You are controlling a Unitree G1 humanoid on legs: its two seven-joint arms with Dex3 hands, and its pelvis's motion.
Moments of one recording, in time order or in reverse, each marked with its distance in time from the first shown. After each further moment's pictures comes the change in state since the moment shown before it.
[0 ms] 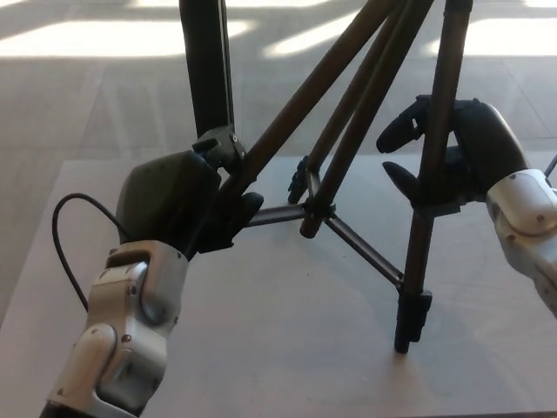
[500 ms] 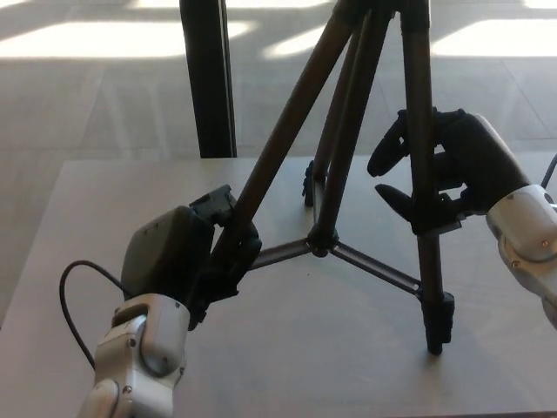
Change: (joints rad) left_arm 0.161 -0.114 0.056 -0.016 -0.067 -0.008 0.006; right_arm 0.075 -0.056 0.044 -0.136 -0.107 -0.060 0.034
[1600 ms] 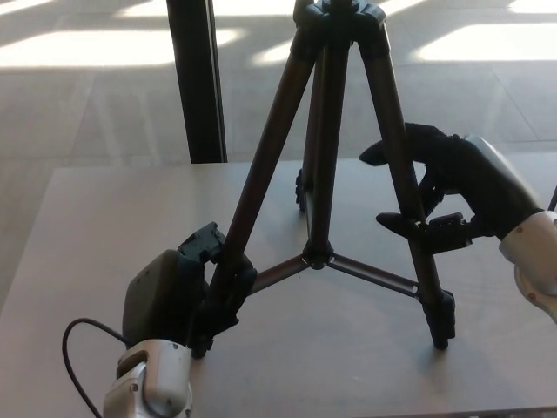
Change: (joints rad) left_arm 0.120 -0.072 0.045 0.021 -0.051 -0.015 0.084; right_arm 0.092 -0.035 -0.027 -0.027 -0.226 -0.142 0.100
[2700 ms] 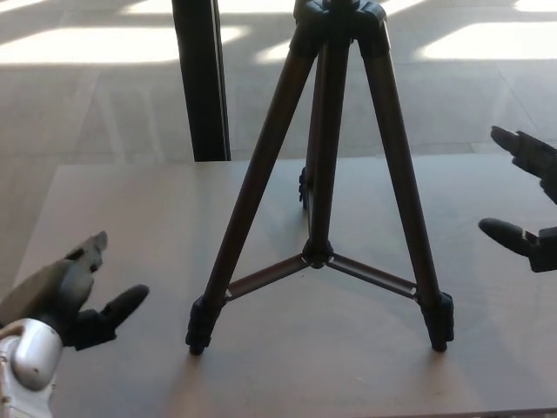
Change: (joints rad) left_arm -0.034 0.403 0.084 -0.047 -0.074 0.263 -0.385; right_arm 0.184 -0.220 -0.205 -0.185 -0.098 0.256 0.219
